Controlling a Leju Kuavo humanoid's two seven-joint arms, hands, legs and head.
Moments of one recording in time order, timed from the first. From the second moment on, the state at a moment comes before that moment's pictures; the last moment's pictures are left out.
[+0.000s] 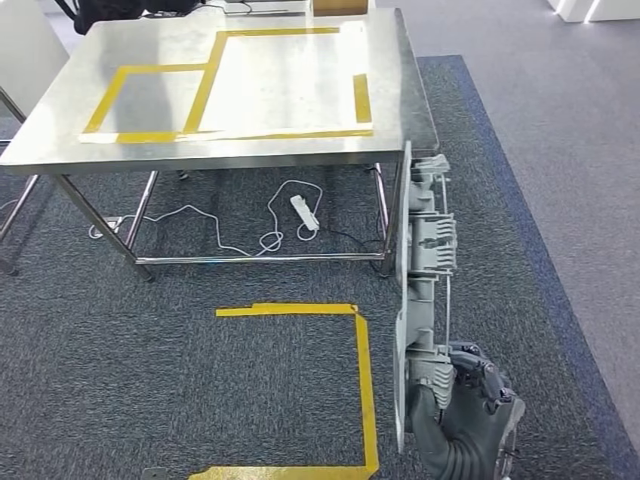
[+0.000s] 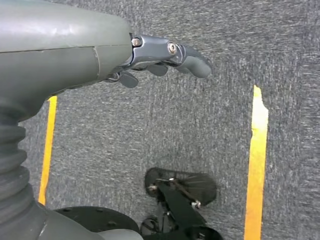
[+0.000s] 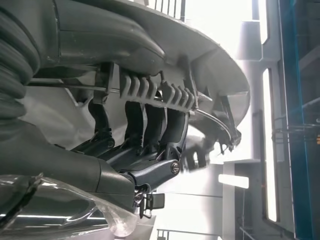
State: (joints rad) left arm -0.05 -0.09 -0.20 -0.18 0.29 0.46 -0.25; right arm 0.31 -0.10 0.64 -2.08 0.23 -0.52 -0.69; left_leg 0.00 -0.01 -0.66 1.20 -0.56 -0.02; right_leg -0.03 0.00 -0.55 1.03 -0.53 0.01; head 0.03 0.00
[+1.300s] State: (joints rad) left arm -0.05 -0.09 -0.18 -0.18 0.31 0.46 -0.27; right arm 0.32 -0.10 0.62 -2.07 0.21 -0.50 -0.69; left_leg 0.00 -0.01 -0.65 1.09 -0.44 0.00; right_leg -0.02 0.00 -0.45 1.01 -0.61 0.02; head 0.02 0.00
